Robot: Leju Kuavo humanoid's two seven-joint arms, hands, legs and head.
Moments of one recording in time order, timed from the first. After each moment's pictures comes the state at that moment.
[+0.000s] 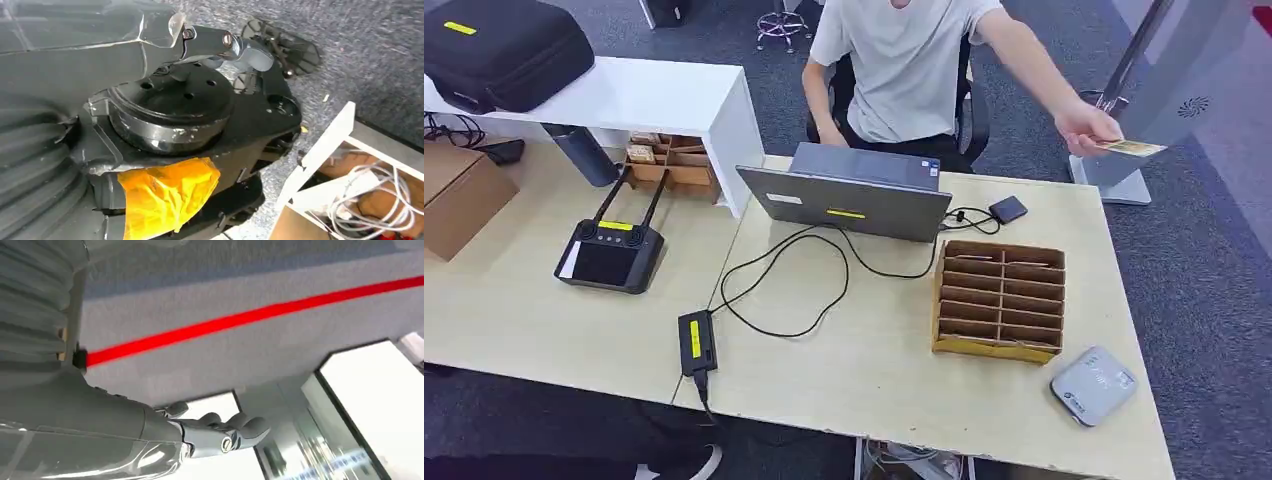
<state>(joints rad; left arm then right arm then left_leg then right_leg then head) 0.20 0.04 -0.56 -0.68 1.19 0.39 -0.04 -1.07 -0.98 -0.48 -0.38 1.04 0.13 -0.34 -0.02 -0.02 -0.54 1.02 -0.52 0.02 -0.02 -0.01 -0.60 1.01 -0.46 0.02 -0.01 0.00</state>
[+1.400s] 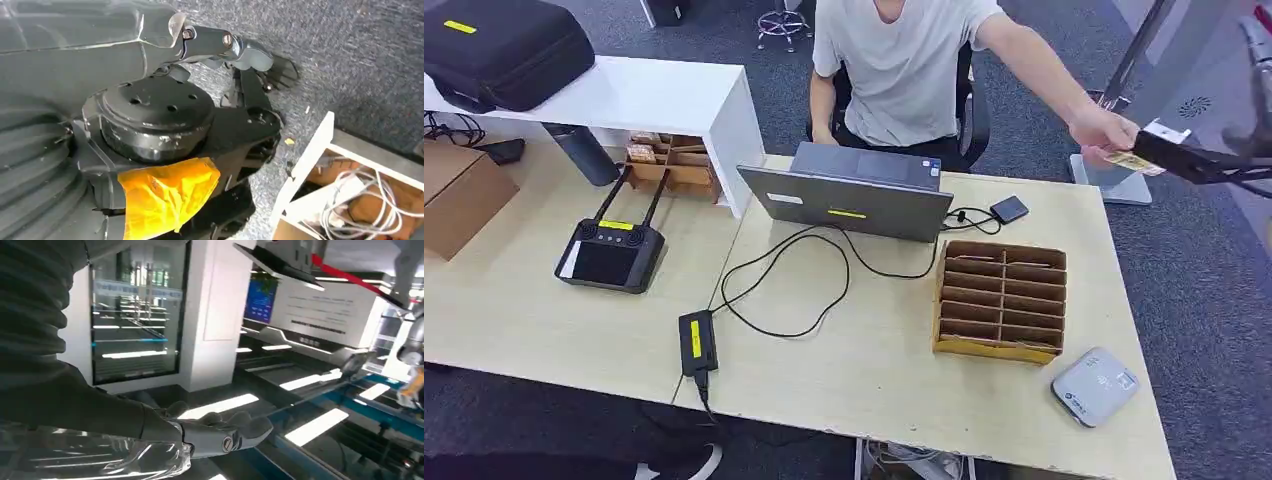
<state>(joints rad) 0.26 -0.16 0.03 -0.75 0.47 0.23 0.19 -1.01 -0.63 0.53 -1.00 1.18 -0.23 -0.04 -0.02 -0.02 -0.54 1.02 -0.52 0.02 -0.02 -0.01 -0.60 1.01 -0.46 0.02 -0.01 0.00</state>
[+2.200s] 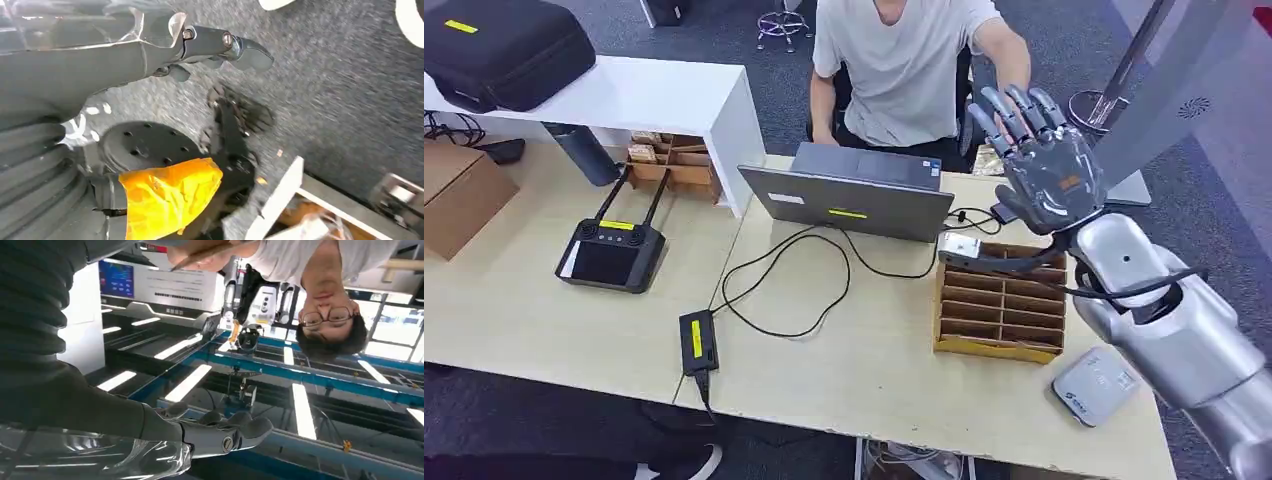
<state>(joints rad) 0.30 -0.31 0.41 -0.90 0.09 0.15 0.18 -0.86 -0.48 0.85 -1.37 1.14 -0.35 0.01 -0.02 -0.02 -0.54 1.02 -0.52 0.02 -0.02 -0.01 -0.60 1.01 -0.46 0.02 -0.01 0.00</state>
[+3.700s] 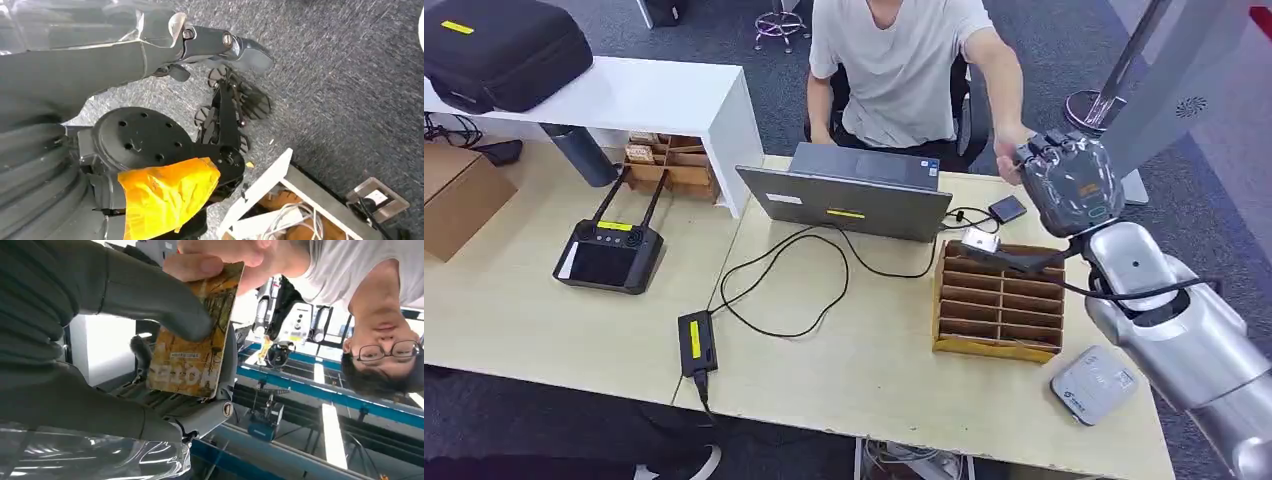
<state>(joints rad) 0.27 -0.34 0.56 -0.85 0.17 0.12 0.19 -0.84 -0.50 0.81 -1.25 1.17 -0.38 0.05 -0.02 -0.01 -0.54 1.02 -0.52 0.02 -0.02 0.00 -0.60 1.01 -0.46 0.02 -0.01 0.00</state>
